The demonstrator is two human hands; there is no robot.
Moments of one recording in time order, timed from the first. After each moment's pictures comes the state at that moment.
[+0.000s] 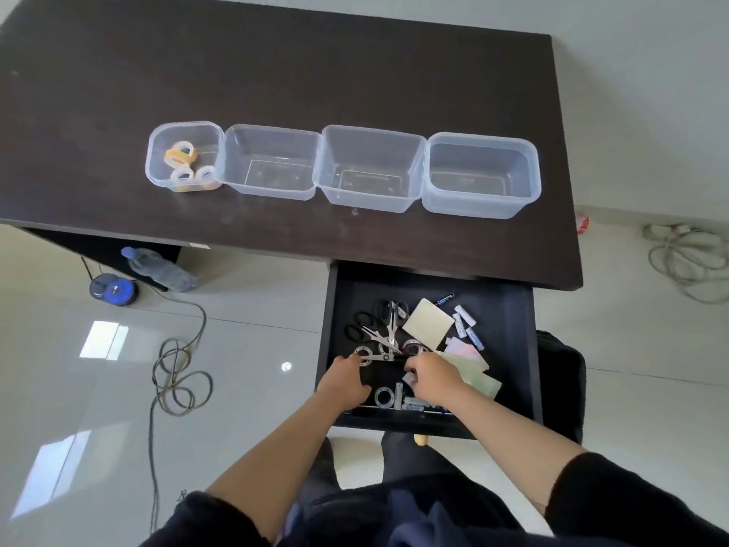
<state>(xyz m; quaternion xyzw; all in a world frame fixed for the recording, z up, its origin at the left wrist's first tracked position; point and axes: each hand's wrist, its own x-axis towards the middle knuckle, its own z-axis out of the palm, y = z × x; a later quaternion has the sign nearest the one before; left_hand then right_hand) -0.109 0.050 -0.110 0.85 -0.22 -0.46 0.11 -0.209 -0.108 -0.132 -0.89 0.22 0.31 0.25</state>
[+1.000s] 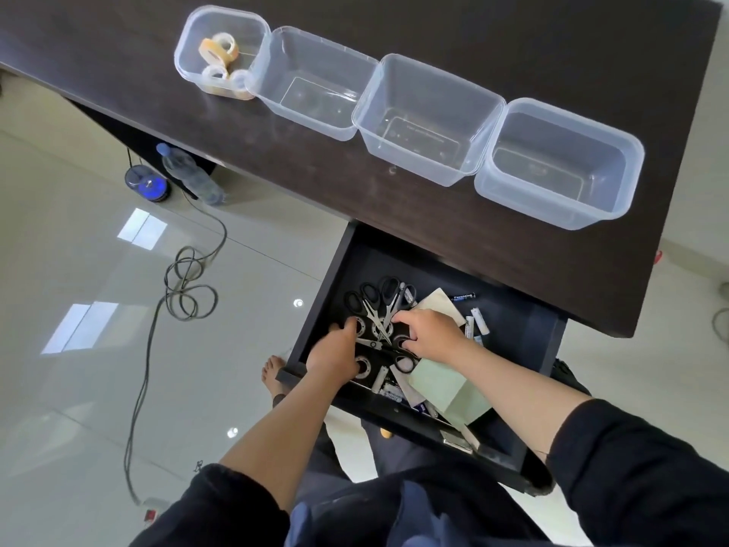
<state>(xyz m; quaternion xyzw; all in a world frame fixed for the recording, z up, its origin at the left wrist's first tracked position) -0.135 0.027 -0.140 0.91 -0.11 -0.40 0.07 -0.156 -0.168 -0.156 -0.91 -0.01 0.33 0.24</state>
